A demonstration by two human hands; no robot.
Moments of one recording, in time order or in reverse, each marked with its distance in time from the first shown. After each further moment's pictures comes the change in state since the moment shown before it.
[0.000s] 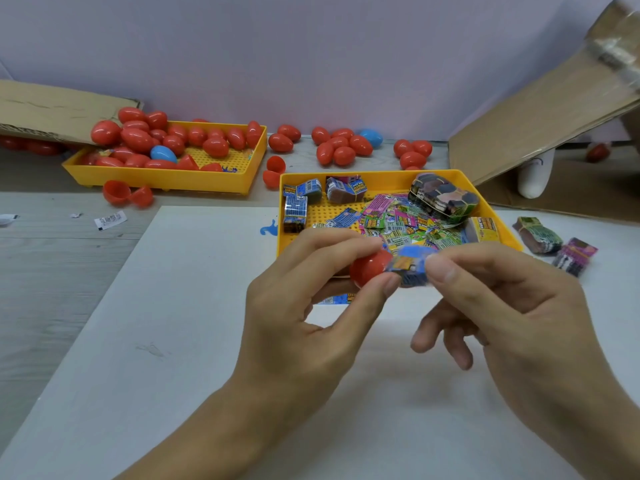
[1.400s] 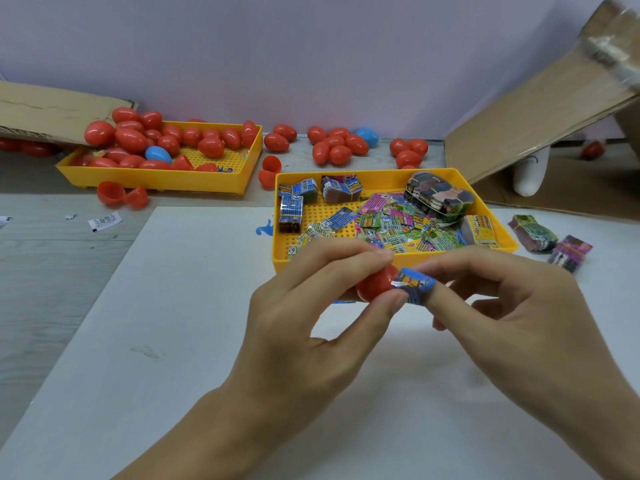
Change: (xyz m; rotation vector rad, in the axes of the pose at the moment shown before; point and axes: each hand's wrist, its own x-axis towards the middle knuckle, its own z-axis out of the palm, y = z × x) left_hand -0.001 0.002 0.000 0.142 -0.071 0.124; right_hand 0.003 -0.002 -0.010 -0.525 -0.025 -0.068
